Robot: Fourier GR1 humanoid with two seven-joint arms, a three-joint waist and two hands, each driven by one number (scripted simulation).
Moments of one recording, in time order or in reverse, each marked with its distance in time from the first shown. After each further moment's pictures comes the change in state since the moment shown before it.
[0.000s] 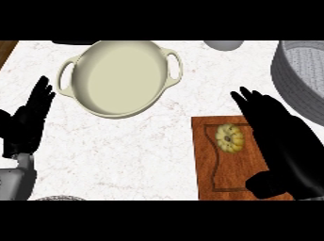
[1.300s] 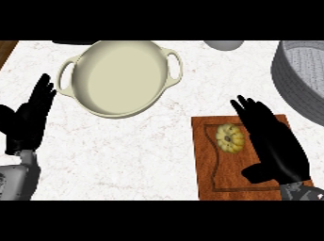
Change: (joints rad) left arm -0.025 -0.060 0.058 0.001 -0.074 -0.042 0.021; right arm 0.234 0.112 -0.104 0.243 0.316 -0.273 -0.516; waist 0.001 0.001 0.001
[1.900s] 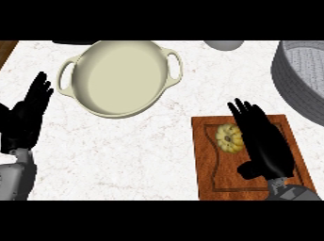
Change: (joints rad) left arm -0.011 -0.001 0.031 -0.009 -0.012 -0.030 0.023; right arm 0.020 0.082 -0.015 0.126 0.147 -0.072 -0.042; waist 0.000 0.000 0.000
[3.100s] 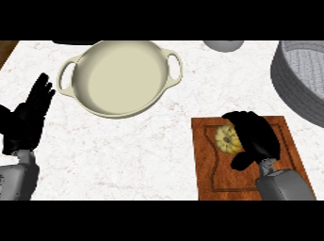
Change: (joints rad) left arm 0.006 -0.032 0.021 -0.004 -0.020 -0.021 -0.007; right arm -0.089 0.061 -0.080 0.234 0.088 0.034 -0.121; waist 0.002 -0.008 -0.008
